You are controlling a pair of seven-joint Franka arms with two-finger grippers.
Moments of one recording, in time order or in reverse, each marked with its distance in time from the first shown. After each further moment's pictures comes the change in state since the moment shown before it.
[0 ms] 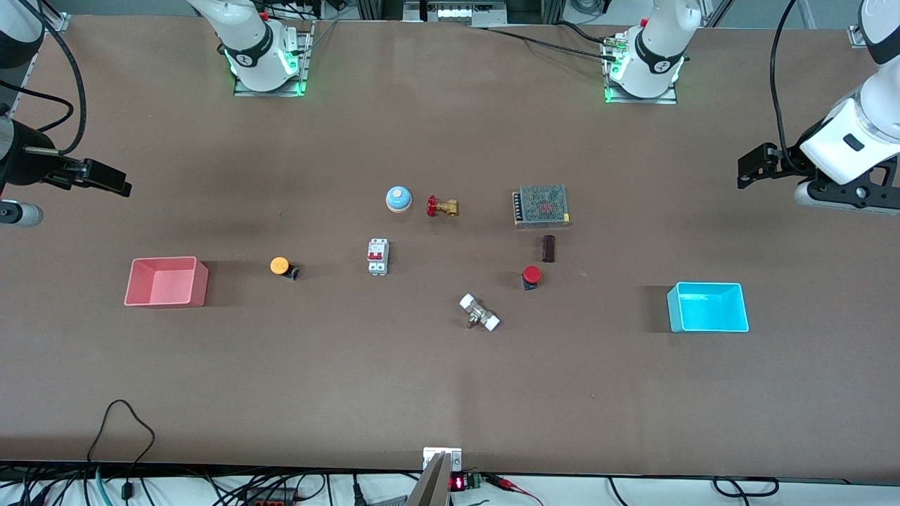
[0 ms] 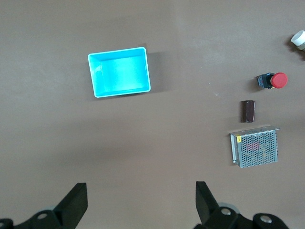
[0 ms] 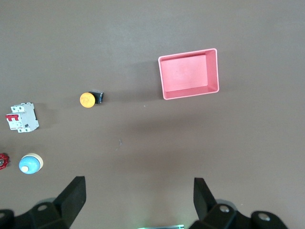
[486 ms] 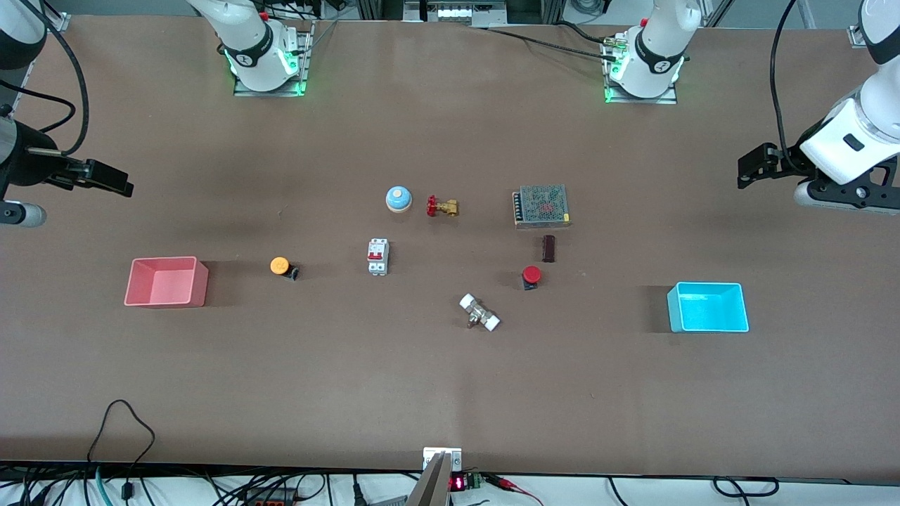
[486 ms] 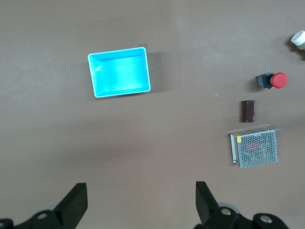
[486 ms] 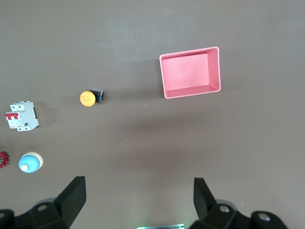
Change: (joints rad) left arm 0.000 0.000 0.000 0.000 0.000 0.000 0.000; right arm 0.003 0.014 0.002 -0.010 0.001 0.000 0.000
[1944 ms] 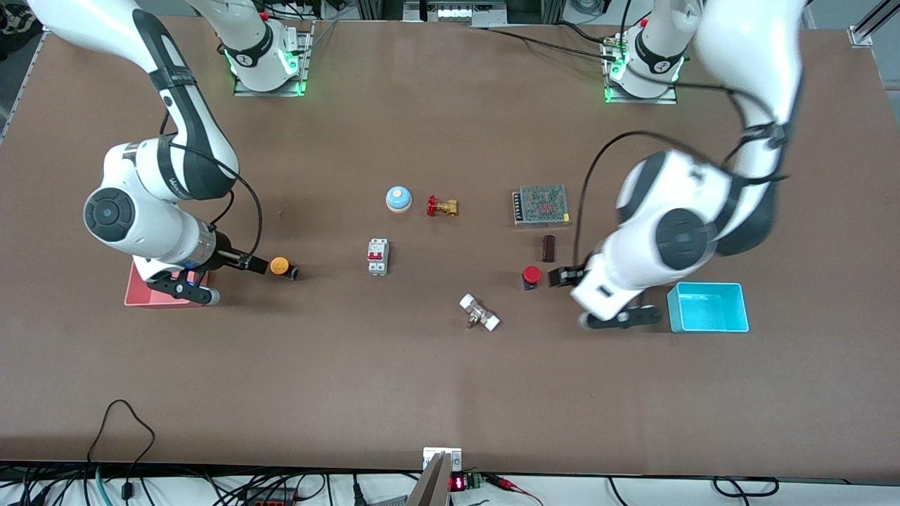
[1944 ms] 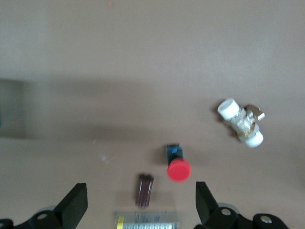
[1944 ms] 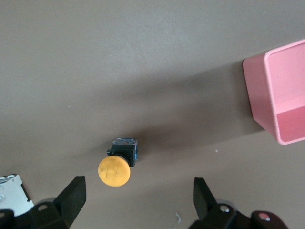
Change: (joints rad) left arm -0.253 0.671 -0.159 0.434 0.023 0.225 -0.604; right arm 0.058 0.252 0.102 -0.346 0.004 0.649 0.331
